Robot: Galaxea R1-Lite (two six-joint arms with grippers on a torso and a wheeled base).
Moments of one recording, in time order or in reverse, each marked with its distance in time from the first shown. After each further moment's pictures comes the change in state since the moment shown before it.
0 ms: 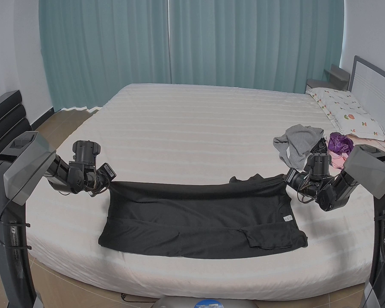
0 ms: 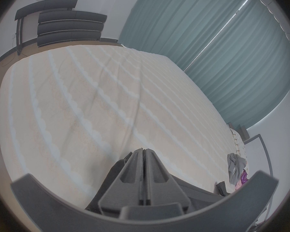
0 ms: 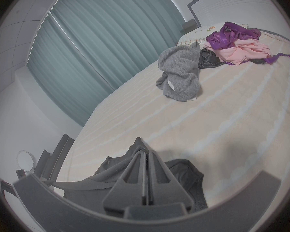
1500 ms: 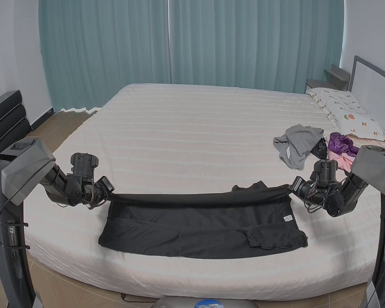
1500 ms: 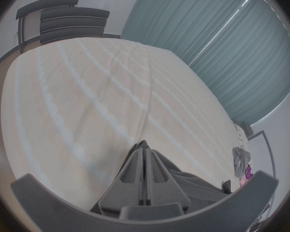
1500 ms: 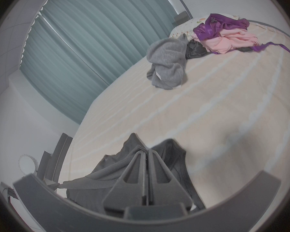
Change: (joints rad) left arm 0.007 -0.018 0.166 -0.087 -0.006 0.007; right arm -0.024 -0.068 0.161 -0.002 0.032 0.030
